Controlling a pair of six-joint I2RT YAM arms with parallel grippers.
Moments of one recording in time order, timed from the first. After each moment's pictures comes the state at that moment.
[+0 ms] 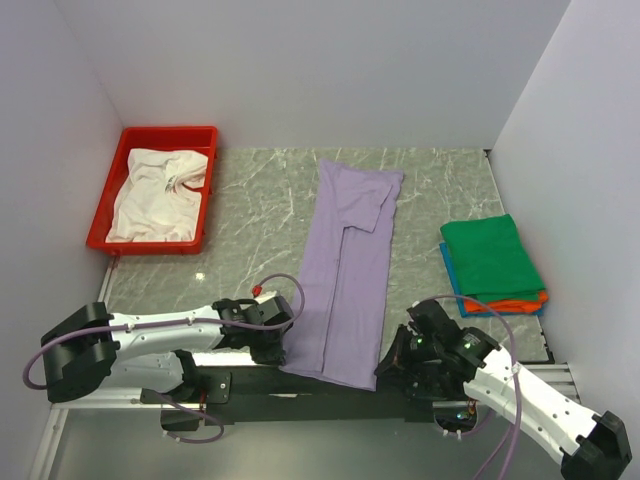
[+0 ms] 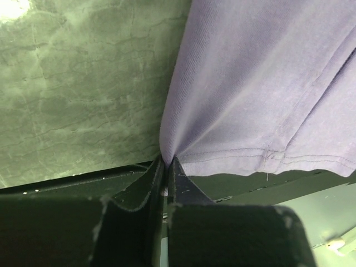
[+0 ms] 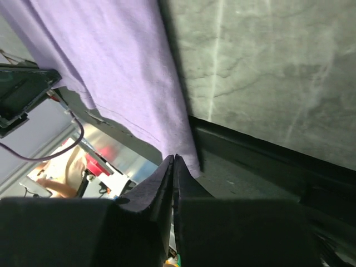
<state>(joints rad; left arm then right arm) -1.12 1.19 0.53 -0.54 0.01 -1.23 0.70 0.46 0.15 -0.72 -0.48 1.21</state>
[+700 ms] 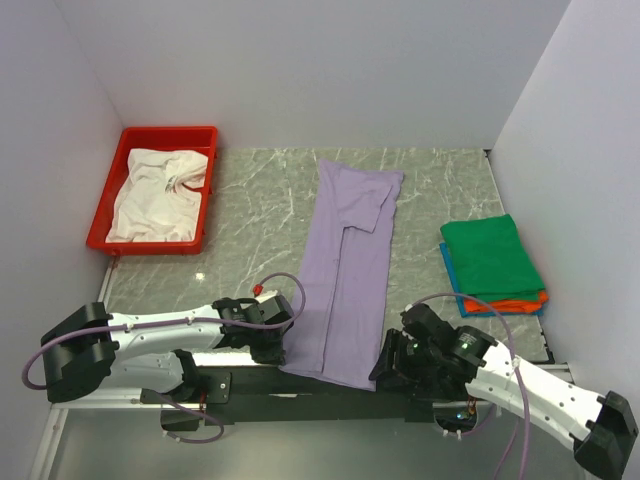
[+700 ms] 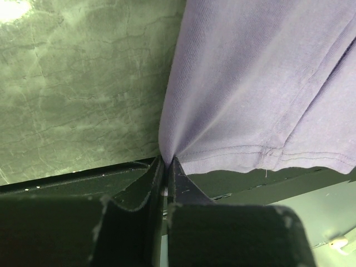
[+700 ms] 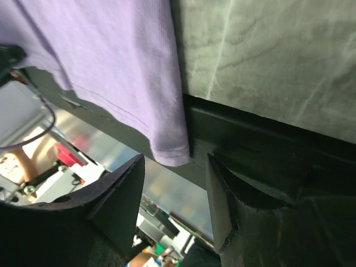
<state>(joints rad) -1.13 1.19 0.55 -0.57 0.01 -1.22 0.83 0.49 0.19 -0.75 -0.42 1.22</state>
